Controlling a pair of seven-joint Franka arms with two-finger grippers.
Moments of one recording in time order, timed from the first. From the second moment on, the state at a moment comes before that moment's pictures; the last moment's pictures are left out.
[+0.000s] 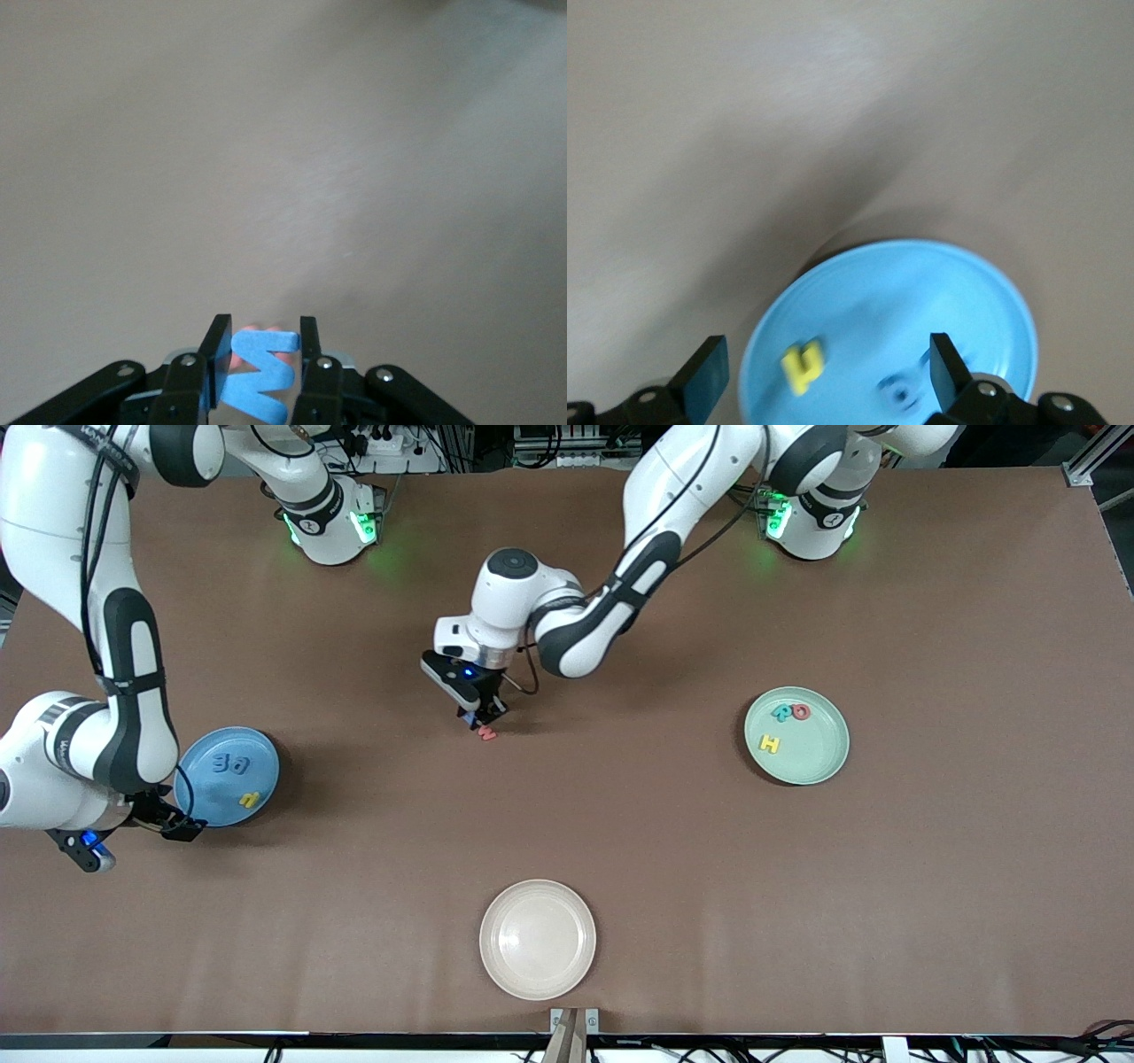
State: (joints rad) left arm -0.84 0.90 -0.20 -1.41 0.45 2.70 -0.54; right arm 0.13 0.66 -0.38 -1.60 0.22 2.06 0.42
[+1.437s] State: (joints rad) left arm -0.22 0.11 -0.36 -2.24 0.06 2.23 0.50; right arm 0.44 0.61 -0.29 -1.60 0.38 2.06 0.72
